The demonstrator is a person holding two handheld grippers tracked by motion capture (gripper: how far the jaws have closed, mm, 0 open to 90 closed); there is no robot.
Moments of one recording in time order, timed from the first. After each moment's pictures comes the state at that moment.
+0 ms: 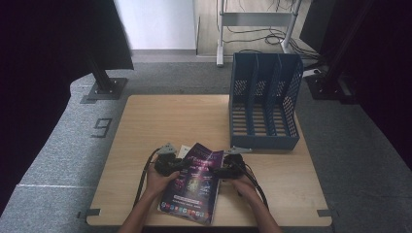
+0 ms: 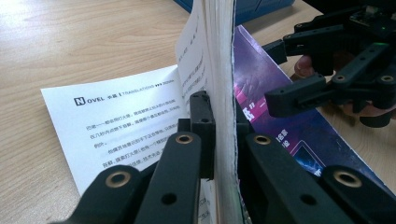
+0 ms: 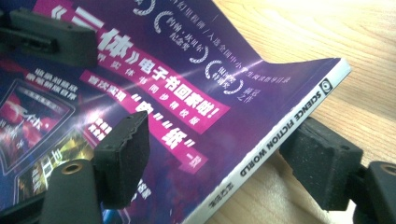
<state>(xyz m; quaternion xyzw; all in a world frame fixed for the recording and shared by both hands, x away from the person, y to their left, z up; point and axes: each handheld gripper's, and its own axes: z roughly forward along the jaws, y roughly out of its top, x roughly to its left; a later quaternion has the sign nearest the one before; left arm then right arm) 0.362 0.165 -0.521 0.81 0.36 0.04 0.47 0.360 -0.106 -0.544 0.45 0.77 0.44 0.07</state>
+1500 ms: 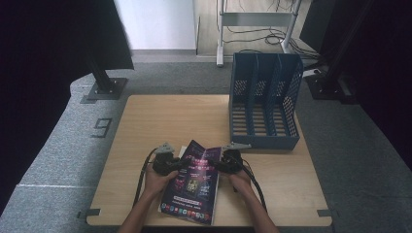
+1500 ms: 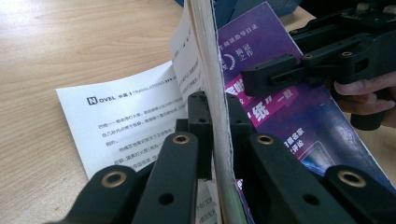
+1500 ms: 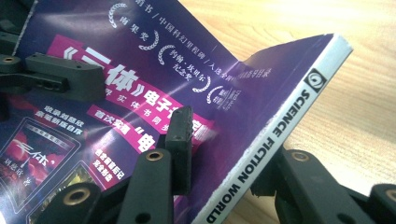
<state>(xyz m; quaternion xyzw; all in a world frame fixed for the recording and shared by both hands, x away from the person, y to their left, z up) 0.361 0.171 -0.518 0.80 0.37 0.04 0.48 0.371 -0.099 -0.537 0.45 0.75 0.47 0.05</state>
